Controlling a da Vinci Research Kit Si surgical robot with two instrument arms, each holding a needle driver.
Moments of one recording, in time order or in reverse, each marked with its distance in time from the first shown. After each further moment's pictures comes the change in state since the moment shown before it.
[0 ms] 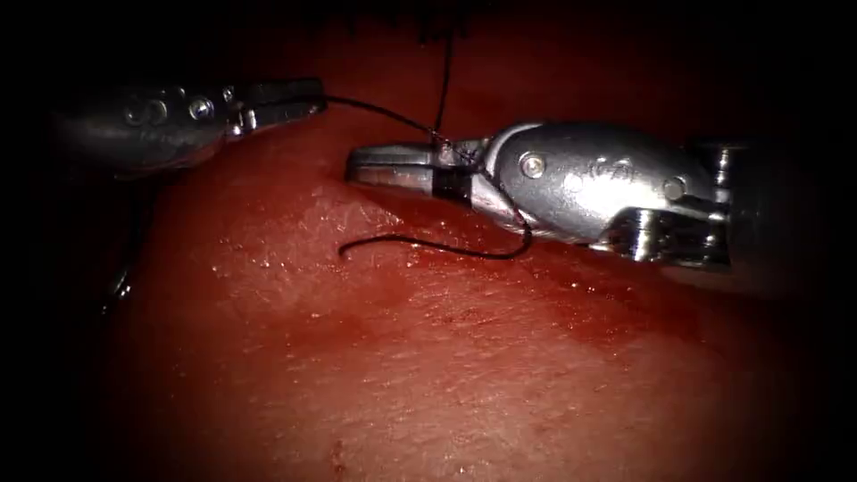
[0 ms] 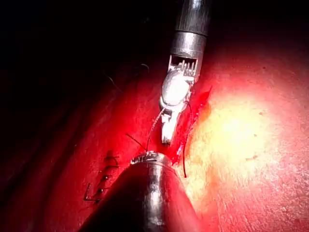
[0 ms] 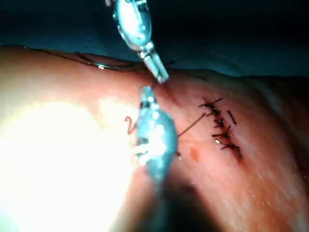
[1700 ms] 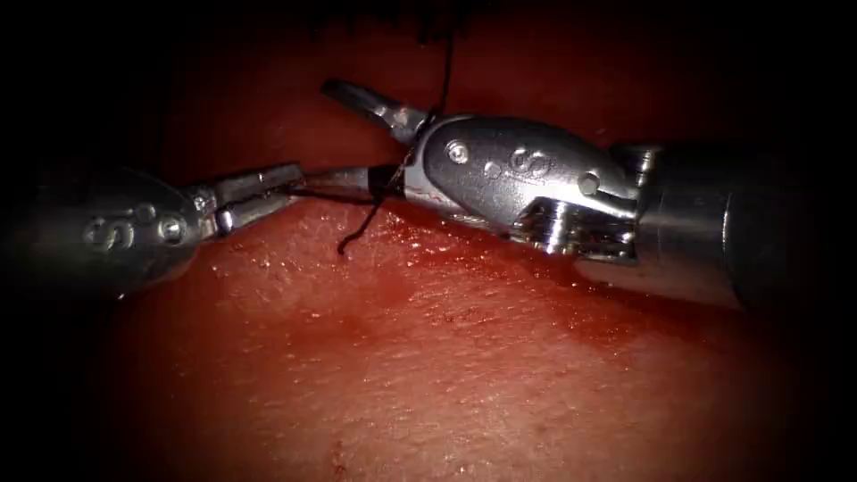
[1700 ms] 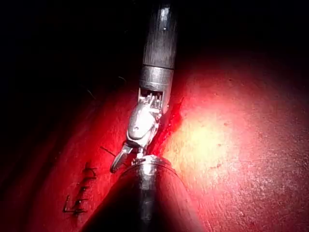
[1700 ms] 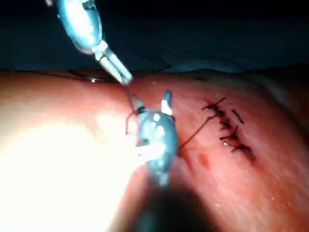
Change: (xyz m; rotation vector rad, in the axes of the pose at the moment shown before) right arm -0.003 0.000 0.005 -0.177 -0.099 0.093; left arm 0.002 0.003 -0.007 0.055 -0.058 0.062
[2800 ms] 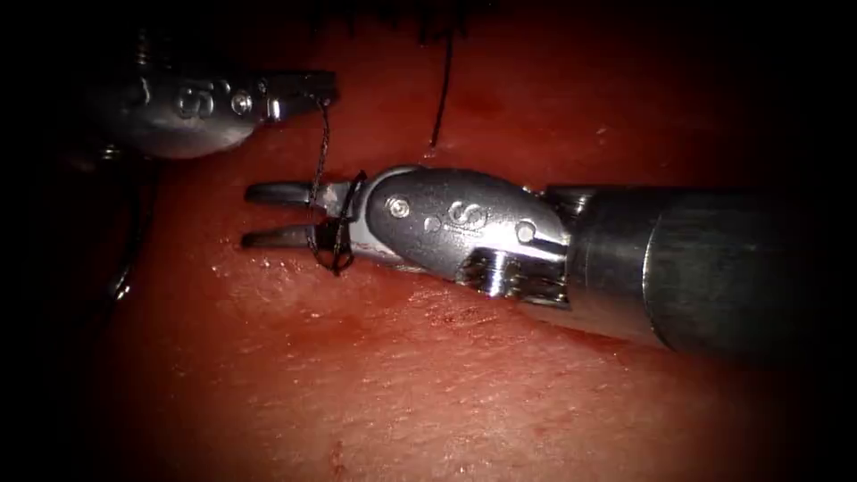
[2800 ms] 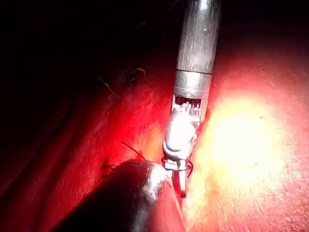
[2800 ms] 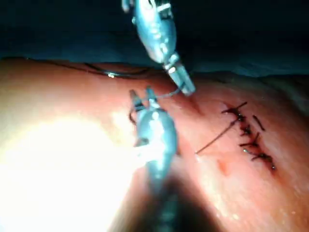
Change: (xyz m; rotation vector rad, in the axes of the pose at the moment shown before) right arm -0.001 -0.003 0.003 0.274 0.125 -0.067; left arm -0.001 -0.003 0.009 -0.117 -0.020 0.211
